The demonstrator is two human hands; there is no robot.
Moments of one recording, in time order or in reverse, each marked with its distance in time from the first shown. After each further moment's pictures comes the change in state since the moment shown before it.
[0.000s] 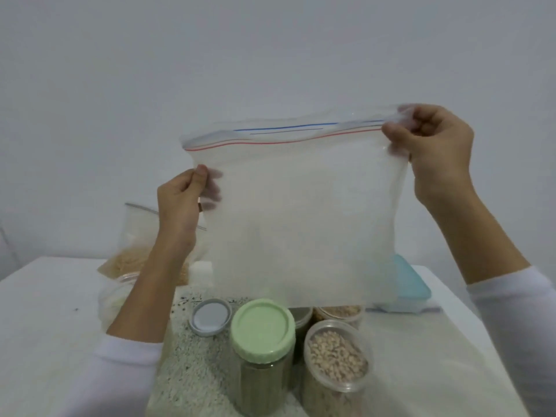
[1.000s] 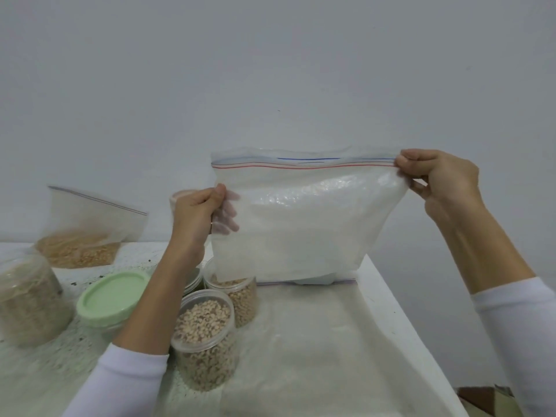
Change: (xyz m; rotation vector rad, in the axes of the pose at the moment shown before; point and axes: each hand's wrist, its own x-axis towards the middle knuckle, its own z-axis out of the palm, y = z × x) left_hand -0.133 -0.012 0.202 0.038 -0.200 -0.206; right_hand 0.024 0.035 -0.261 -0.007 0.158 0.486
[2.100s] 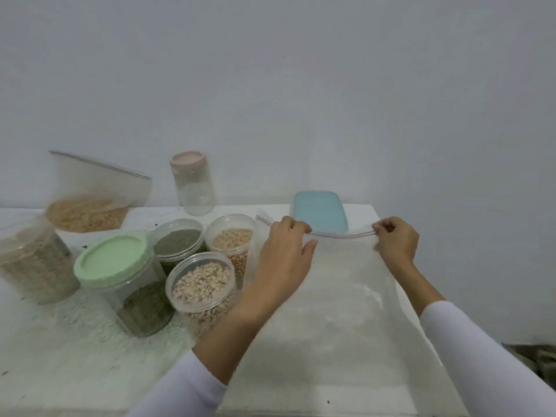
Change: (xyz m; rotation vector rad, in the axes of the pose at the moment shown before) left_hand -0.072 -0.086 0.088 0.920 -0.296 0.184; right_hand -0.002 0.216 -0.035 -0.734 0.134 0.035
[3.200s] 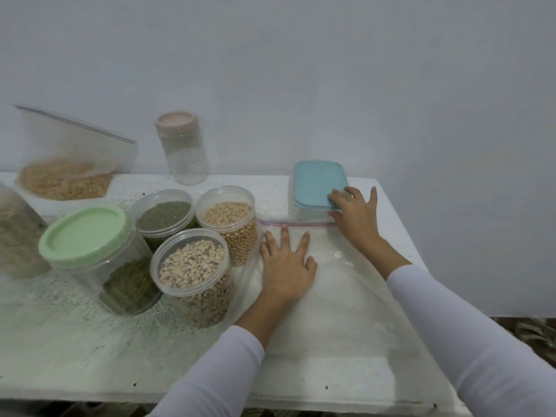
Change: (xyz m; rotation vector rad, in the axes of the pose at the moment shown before) left_hand -0.009 -0.064 0.119 0.430 -0.384 -0.225; right_hand 0.003 0.013 0.068 -0.703 -0.318 -0.706
